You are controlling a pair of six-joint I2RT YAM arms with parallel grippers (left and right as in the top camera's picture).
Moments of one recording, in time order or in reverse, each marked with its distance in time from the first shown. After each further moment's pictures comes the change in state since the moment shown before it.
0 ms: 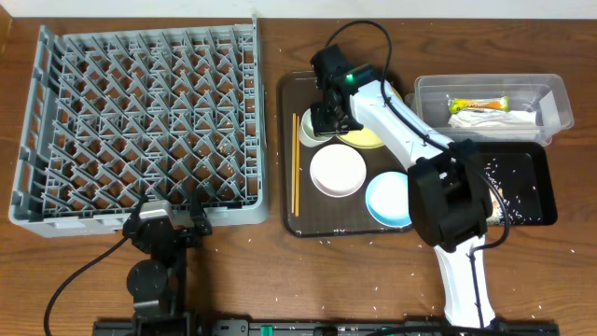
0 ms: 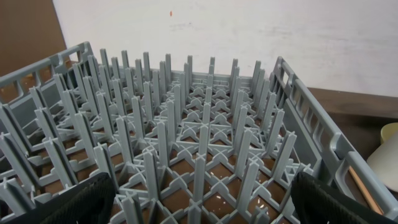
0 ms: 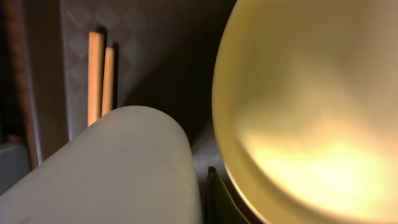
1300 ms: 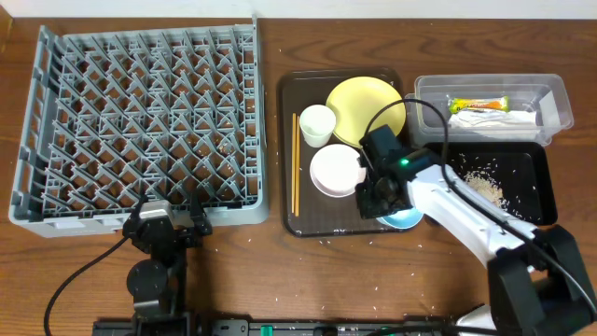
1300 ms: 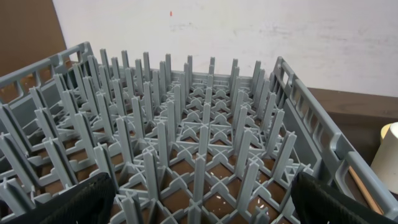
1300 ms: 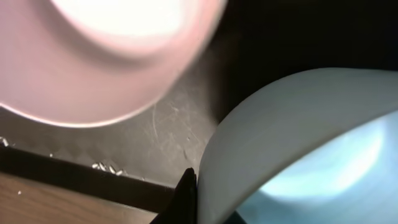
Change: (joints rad) left arm 0.000 0.000 0.000 0.000 0.000 0.000; right arm 0.002 -0.625 -0.905 0.169 -0.032 -0.072
